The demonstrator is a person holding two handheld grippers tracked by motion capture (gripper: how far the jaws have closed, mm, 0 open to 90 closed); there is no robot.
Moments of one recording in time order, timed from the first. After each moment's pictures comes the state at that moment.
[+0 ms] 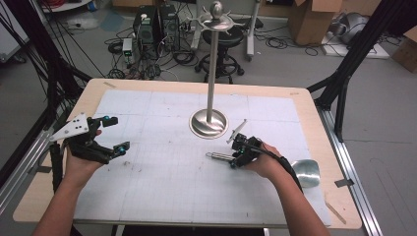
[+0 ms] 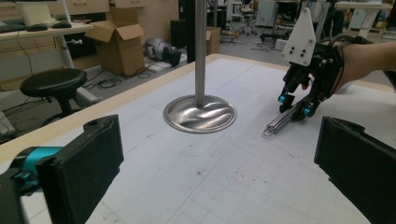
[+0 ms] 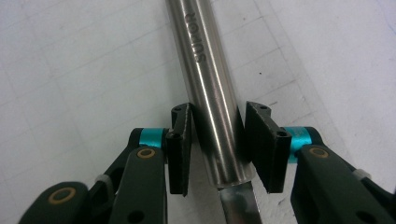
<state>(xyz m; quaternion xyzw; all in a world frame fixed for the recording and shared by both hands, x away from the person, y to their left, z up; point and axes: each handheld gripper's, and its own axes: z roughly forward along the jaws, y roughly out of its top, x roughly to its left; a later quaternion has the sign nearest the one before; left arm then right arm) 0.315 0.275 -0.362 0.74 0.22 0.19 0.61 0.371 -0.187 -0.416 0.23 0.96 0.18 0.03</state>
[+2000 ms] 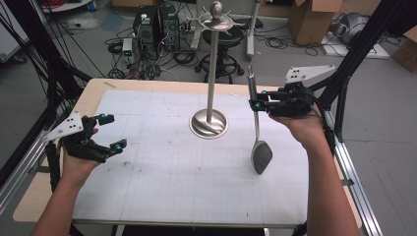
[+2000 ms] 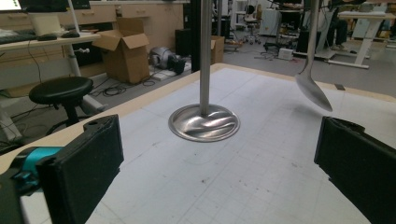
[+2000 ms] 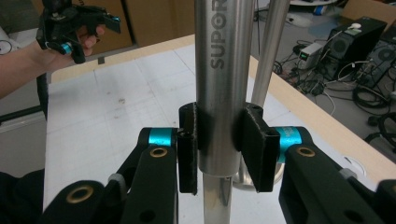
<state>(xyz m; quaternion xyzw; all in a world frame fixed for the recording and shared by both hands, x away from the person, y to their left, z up) 0.312 0.282 -0.357 0.72 0.23 0.20 0.63 0.363 -0.260 -0.228 0.22 0.82 0.51 0.12</state>
